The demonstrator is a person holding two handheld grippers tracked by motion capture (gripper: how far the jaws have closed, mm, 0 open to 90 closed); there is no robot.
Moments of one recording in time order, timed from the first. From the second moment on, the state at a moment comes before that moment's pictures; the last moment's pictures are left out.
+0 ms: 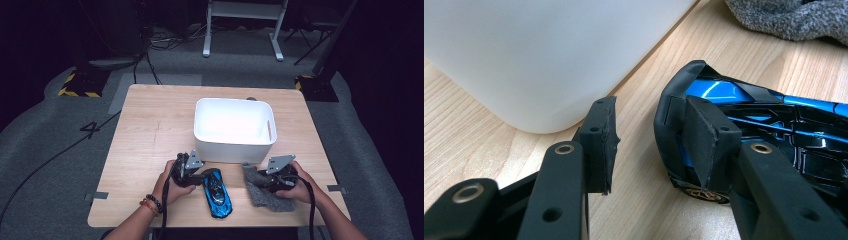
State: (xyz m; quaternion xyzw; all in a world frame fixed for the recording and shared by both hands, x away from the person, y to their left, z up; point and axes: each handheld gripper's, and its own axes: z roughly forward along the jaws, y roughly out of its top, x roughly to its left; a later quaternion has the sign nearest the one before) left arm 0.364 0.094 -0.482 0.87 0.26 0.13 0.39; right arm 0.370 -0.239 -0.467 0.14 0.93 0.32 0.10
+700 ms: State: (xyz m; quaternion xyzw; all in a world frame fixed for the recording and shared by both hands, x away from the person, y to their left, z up) left arm 0.364 0.095 -0.481 0.88 0.26 0.13 0.39; right arm 0.297 -0.158 -0.481 0.10 0.91 0.39 0.05
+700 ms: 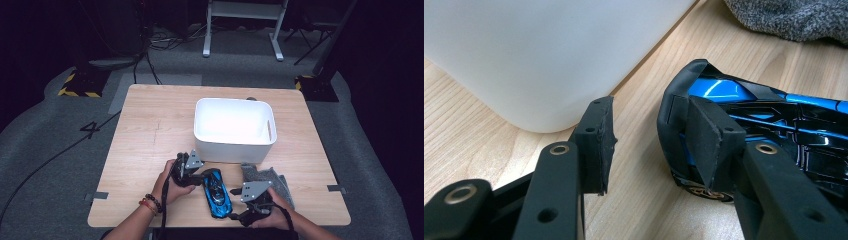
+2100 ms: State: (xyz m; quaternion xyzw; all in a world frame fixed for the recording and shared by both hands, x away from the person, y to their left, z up) left arm 0.332 0.073 -0.484 0.90 0.17 0.10 0.38; right arm 0.331 -0.178 -0.494 0.18 0.91 0.37 0.07
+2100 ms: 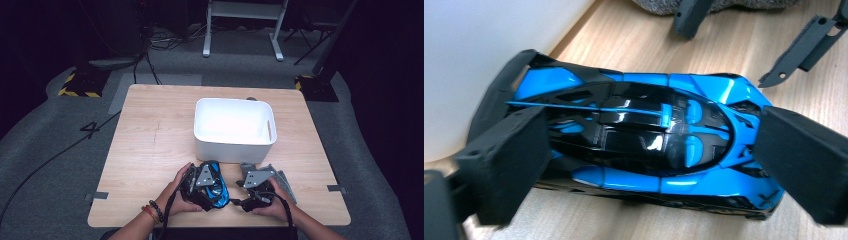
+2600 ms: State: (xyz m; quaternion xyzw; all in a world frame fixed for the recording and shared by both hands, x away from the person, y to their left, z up) left arm 0.328 0.095 -0.493 0.94 0.12 0.04 0.32; right arm 0.332 -0.175 -0.497 0.20 0.91 0.37 0.08
